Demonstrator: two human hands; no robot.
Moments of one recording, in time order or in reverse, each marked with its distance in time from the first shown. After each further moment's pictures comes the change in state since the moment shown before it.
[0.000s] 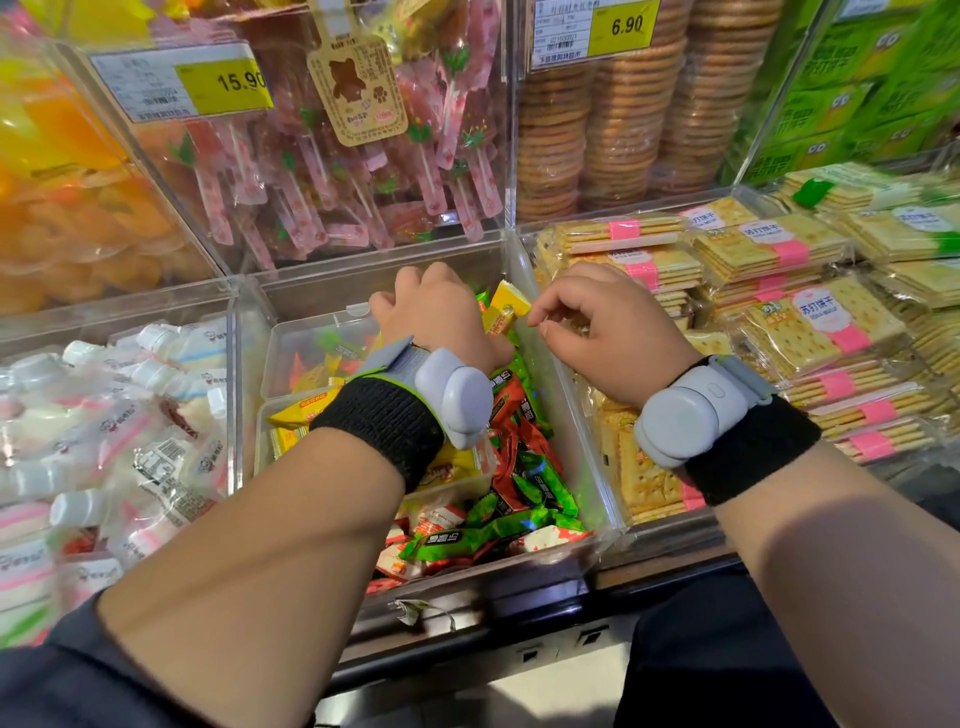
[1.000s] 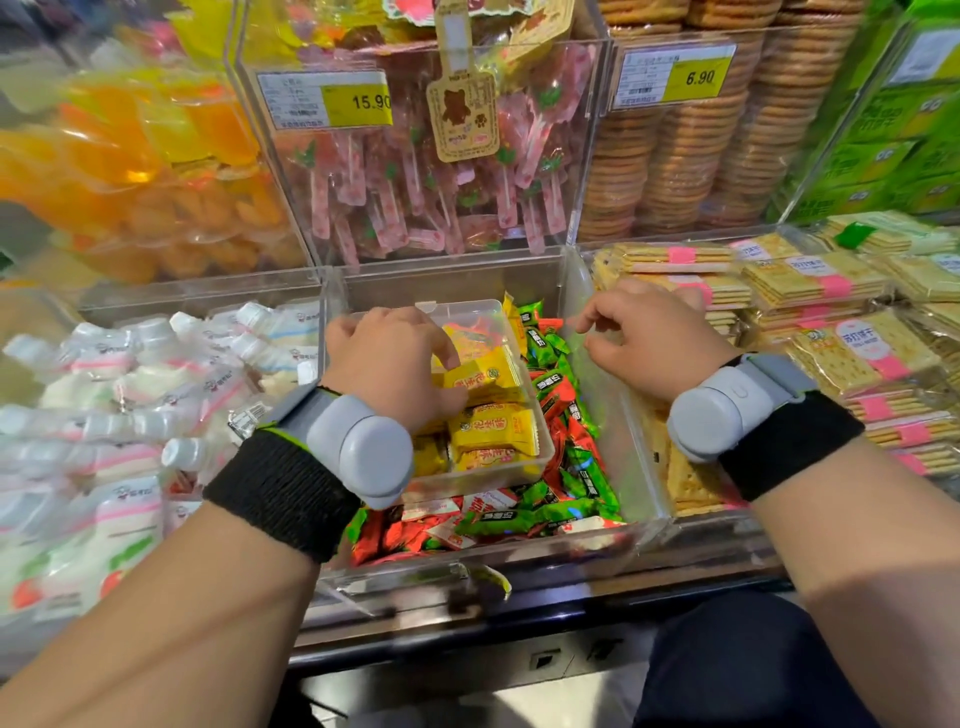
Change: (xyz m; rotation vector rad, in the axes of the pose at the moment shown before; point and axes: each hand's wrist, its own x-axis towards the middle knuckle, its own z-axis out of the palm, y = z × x) left_hand -0.075 -0.089 -0.060 -0.056 -0.066 0.111; right_hand 0.006 -0.025 0.003 -0.317 -0.104 0.054
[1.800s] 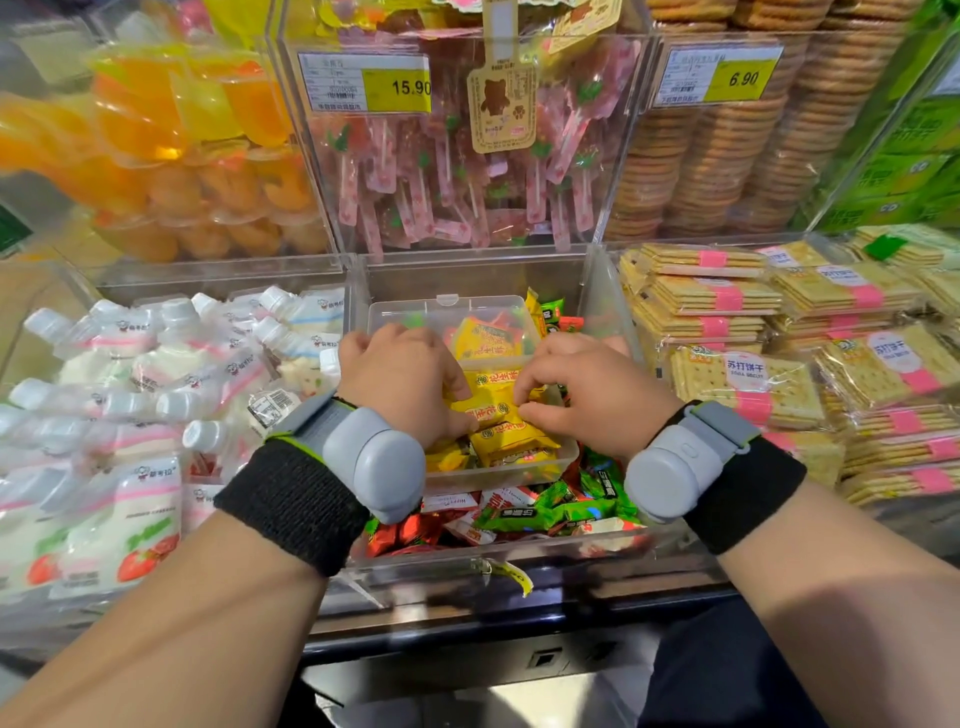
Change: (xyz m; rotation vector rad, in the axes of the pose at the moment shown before) left_hand -0.013 -0.012 0.007 0.021 -0.097 -0.015; right_hand -0.016 -0.054 0.030 0.106 -0.192 -0.232
